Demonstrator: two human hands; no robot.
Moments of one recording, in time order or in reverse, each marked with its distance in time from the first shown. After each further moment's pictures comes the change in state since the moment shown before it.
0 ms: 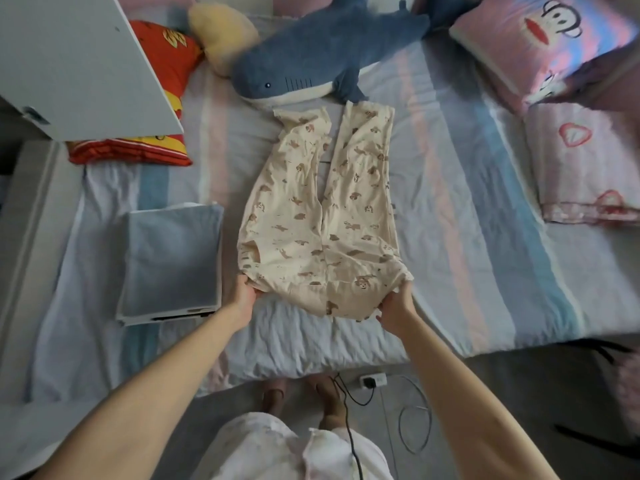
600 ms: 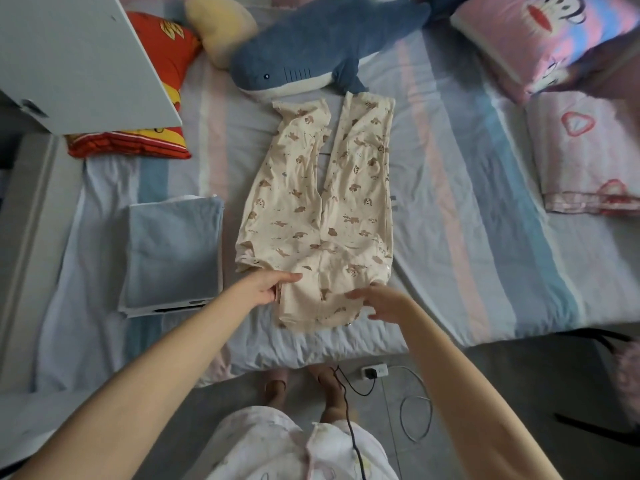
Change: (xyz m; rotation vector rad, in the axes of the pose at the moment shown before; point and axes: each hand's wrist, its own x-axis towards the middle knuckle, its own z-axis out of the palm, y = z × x) left_hand 0.000 0.014 0.022 0.235 -0.294 -0.353; right_hand -0.026 0.001 0.013 -0.724 -0.250 -0.029
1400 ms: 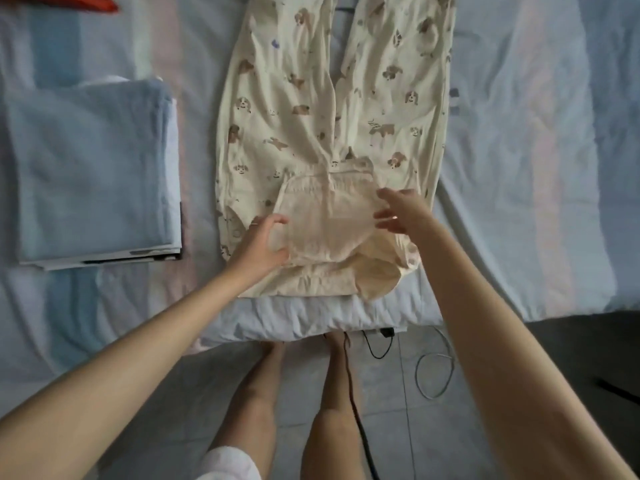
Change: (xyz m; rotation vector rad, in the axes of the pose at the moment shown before) left_hand 0.177 -0.091 -0.025 0.768 0.258 0.613; right_hand 0.205 0.005 -0.036 -0.038 0.371 -0.004
